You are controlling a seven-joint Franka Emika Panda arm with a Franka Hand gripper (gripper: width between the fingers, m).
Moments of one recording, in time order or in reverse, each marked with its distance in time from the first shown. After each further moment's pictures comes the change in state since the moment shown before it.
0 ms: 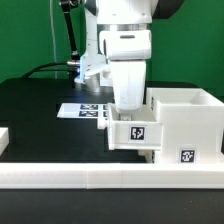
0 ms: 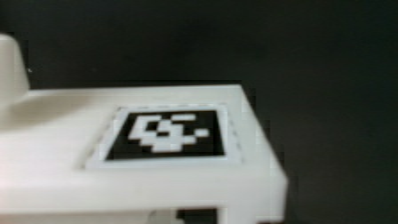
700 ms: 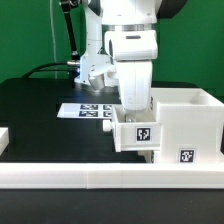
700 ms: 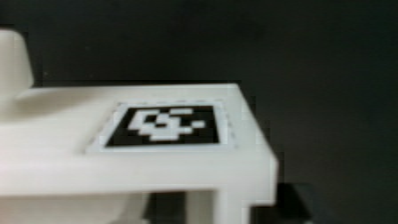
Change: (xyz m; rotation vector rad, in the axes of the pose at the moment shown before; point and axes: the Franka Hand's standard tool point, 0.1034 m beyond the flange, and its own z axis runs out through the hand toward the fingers) arm 0.008 -0.001 0.000 0.005 0.006 -0.011
